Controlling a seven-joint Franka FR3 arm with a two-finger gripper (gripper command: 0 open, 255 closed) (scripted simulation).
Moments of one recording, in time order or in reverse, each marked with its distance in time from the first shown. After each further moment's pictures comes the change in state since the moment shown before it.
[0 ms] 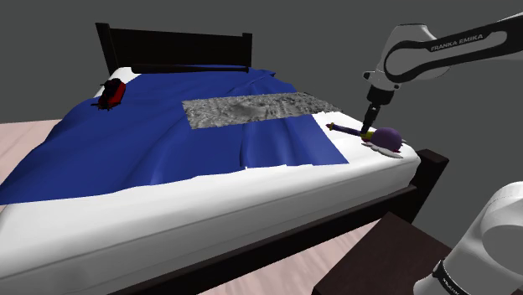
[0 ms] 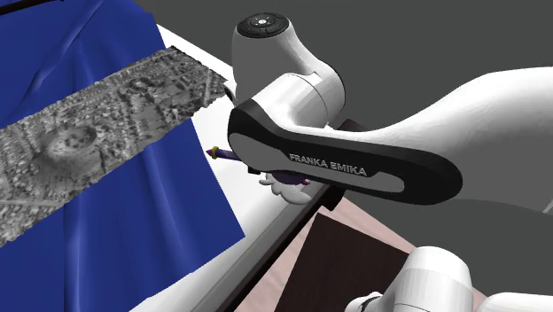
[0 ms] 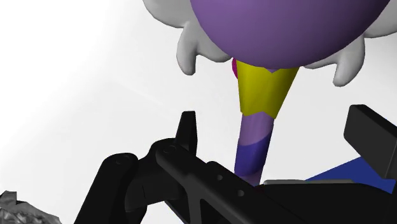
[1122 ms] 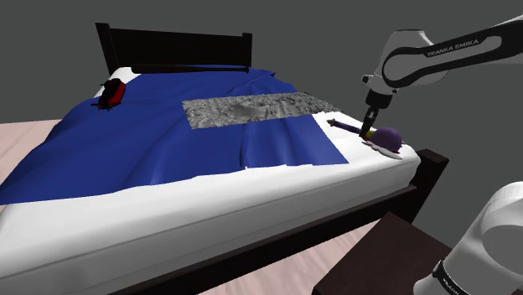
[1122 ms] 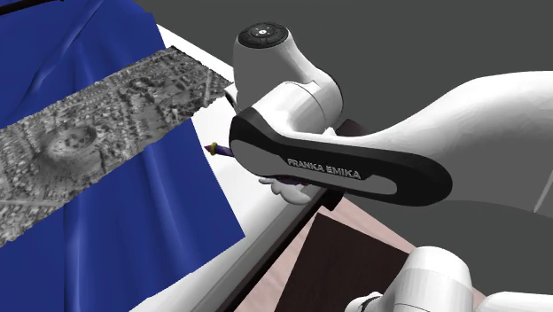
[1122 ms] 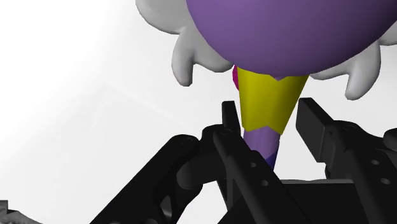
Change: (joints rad) arm -0.001 0.011 -0.005 -0.025 -0.002 0.037 -0.001
